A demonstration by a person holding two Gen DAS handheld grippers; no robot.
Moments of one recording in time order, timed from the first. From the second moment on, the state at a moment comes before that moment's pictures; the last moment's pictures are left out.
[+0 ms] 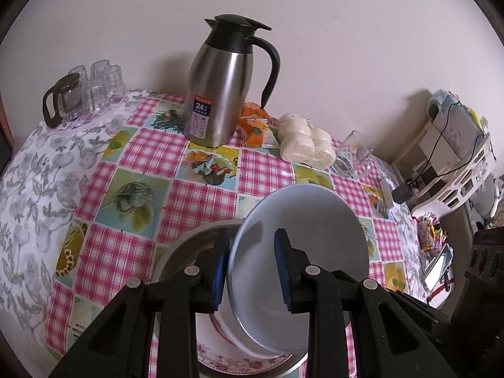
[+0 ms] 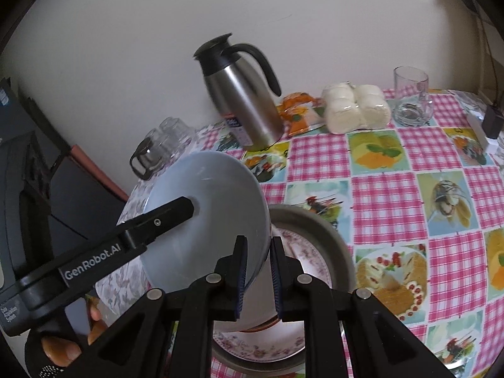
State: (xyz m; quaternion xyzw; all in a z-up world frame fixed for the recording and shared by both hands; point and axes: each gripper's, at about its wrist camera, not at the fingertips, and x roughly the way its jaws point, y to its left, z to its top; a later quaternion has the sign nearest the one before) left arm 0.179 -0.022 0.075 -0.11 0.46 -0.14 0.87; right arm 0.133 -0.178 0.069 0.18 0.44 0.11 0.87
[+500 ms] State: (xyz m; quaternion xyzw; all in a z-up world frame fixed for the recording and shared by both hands) left arm 0.171 -0.034 0.053 -0.10 0.48 -0.17 0.85; right arm 0.129 -0.181 0.064 0.16 0.46 0.08 0.87
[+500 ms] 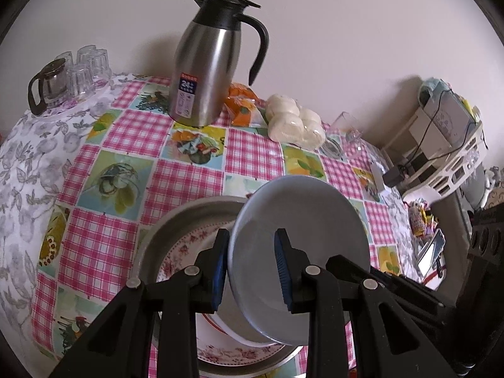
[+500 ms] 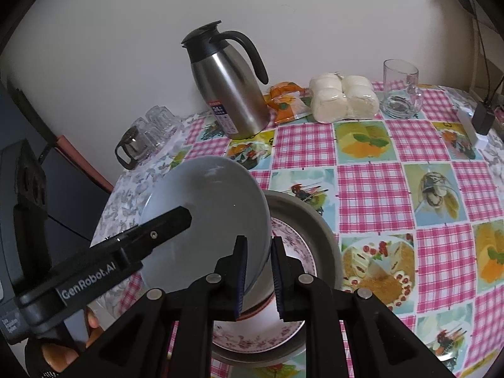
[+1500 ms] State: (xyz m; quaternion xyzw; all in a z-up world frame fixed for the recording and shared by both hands) left arm 0.179 -0.018 0.038 -0.12 0.50 -0.14 0.84; right arm 0.133 -0.174 0.052 0.12 0.49 0.07 0.86
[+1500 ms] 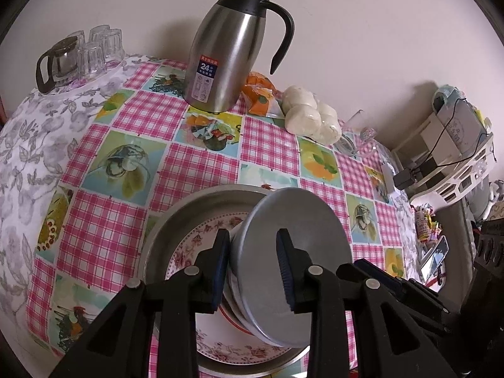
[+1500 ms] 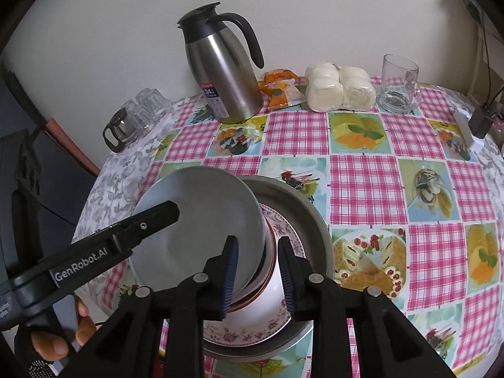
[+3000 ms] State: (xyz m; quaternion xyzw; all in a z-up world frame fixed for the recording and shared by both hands) left arm 0.172 -0.006 0.046 -0.04 0.47 -0.04 0.88; right arm 0.126 -0.199 0.067 0.12 0.45 -0.01 0.89
